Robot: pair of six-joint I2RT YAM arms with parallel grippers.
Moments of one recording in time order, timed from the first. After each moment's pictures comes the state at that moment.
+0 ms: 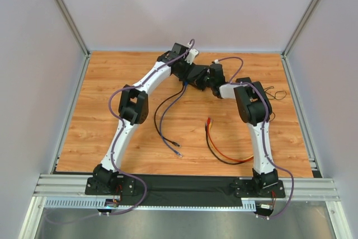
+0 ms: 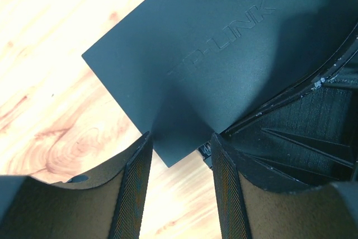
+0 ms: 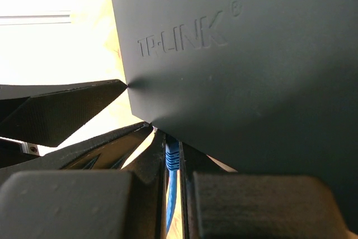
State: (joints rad) left arm -0.49 2.61 2.44 -0.68 0.07 0.21; right arm 0.32 2.37 1.50 0.39 -0.38 1.12
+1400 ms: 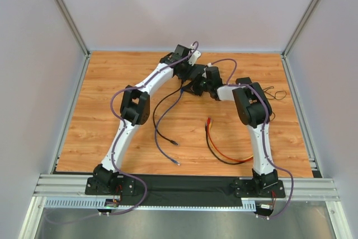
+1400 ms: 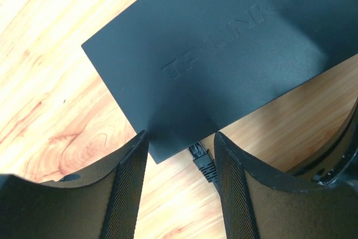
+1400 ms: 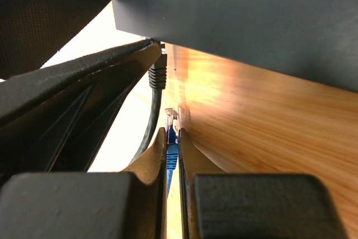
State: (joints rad) left arm -0.52 2.62 2.45 -0.66 0.00 0.26; right arm 0.36 2.32 1.44 0.32 -0.47 1.05
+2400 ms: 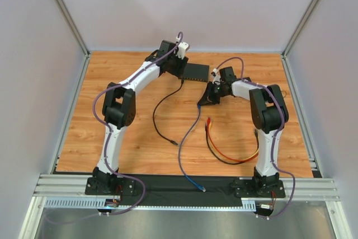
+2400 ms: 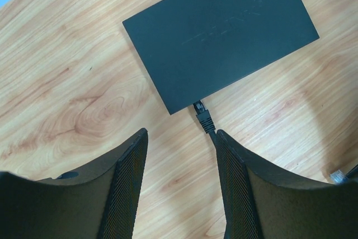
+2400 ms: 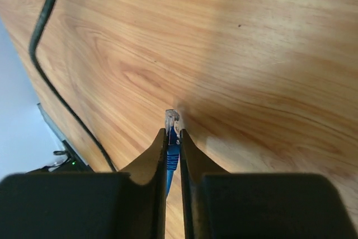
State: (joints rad) left arm -0.45 2.30 2.02 -0.42 0.13 0.12; right arm 0.24 2.11 1.36 -0.27 -0.67 0.53
